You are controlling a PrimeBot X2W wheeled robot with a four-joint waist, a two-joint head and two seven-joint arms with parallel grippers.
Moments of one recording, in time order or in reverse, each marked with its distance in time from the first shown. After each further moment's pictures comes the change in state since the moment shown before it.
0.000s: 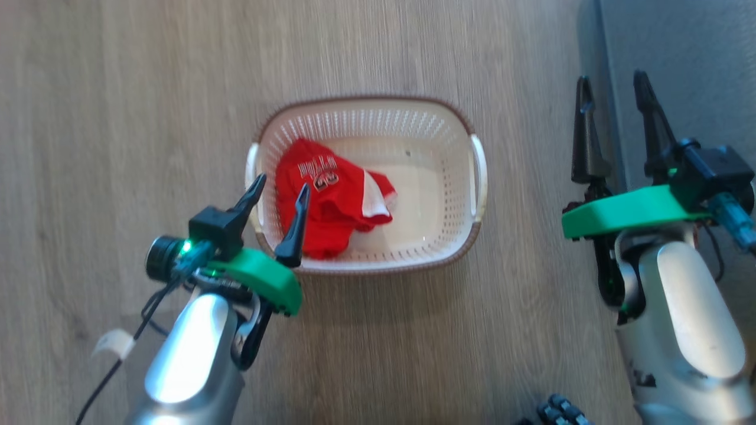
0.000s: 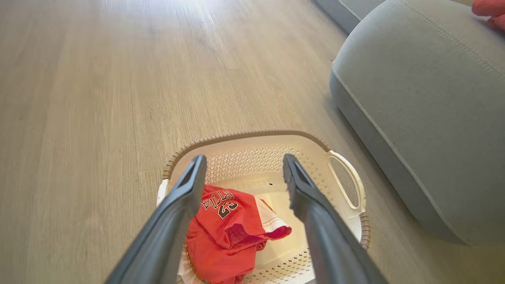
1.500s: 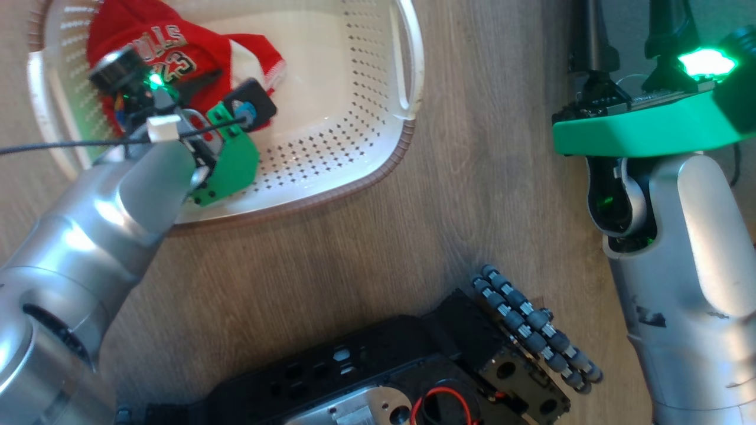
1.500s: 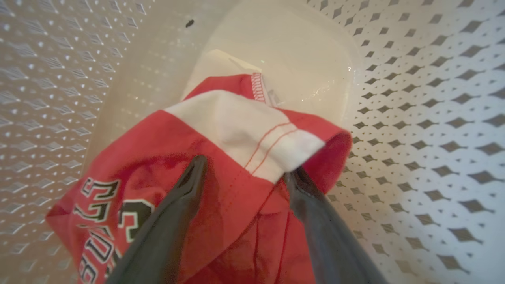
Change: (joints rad) left arm -0.771 0.164 -0.912 0.638 -0.024 0.000 0.157; right arm -0.244 0.000 0.109 -0.137 0.159 0.000 0.000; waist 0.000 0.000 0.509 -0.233
